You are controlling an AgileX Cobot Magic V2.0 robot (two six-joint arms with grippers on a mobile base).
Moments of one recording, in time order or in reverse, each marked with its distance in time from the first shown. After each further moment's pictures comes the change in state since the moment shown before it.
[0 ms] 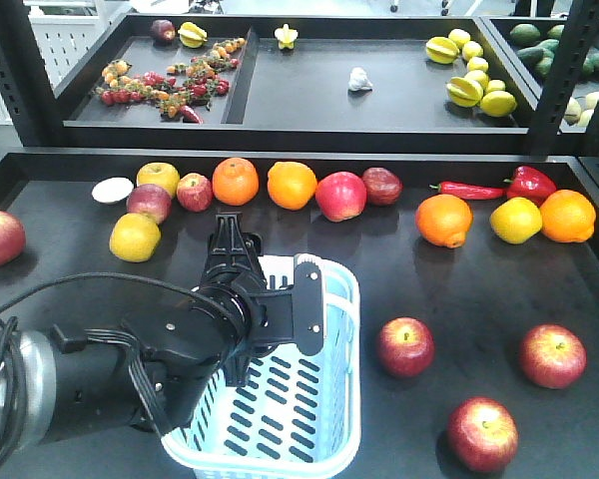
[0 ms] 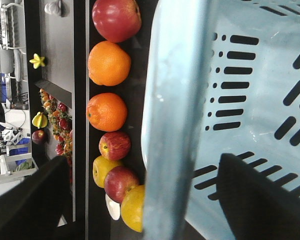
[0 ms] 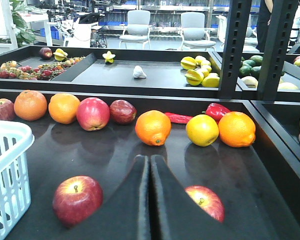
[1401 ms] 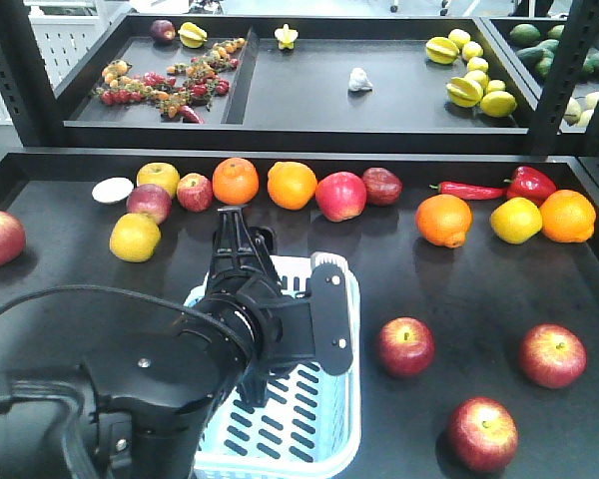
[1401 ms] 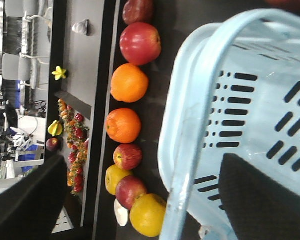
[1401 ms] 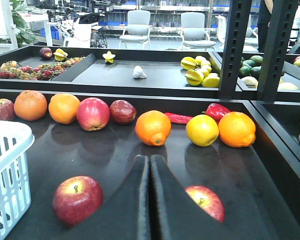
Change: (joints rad) left arm -0.169 -0.145 0.000 -0.148 0.119 0.059; right arm 0.000 0.000 0.000 0.000 0.000 0.000
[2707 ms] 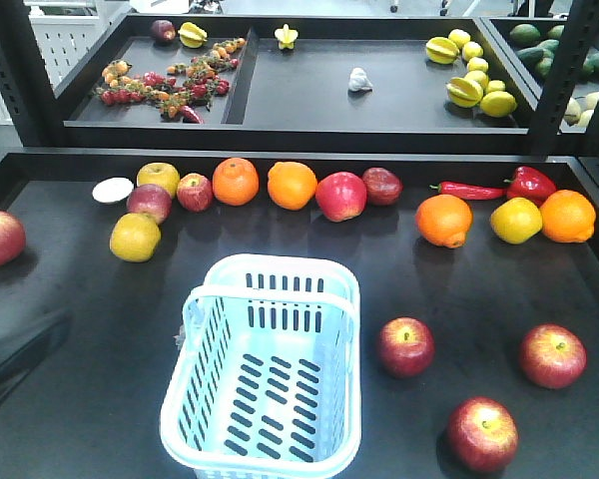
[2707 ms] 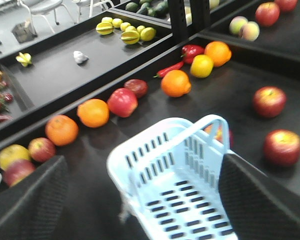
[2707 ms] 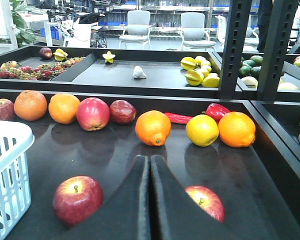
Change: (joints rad) left arm -0.040 -0.972 0.228 -0.632 0.032 -0.130; right arm 0.000 0.000 0.000 0.000 0.000 0.000
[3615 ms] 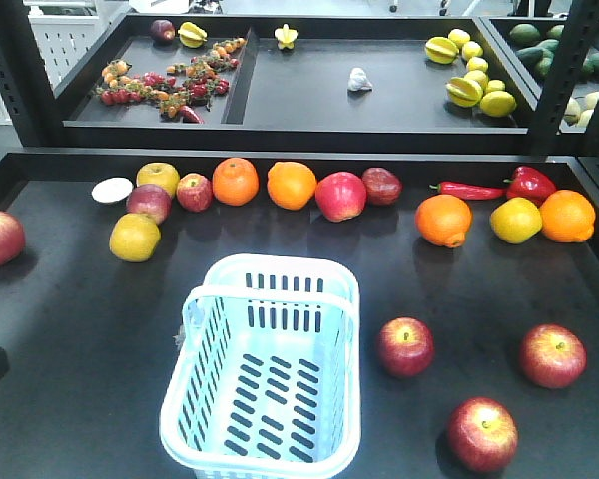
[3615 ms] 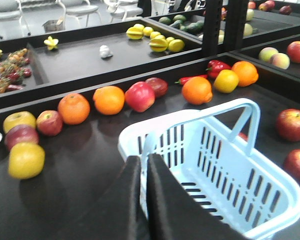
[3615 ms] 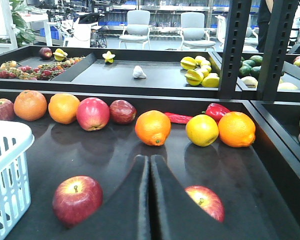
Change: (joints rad) left arm 0.000 -0.206 0.401 0.433 -0.088 -0.598; right arm 0.000 0.000 0.000 0.000 0.000 0.000
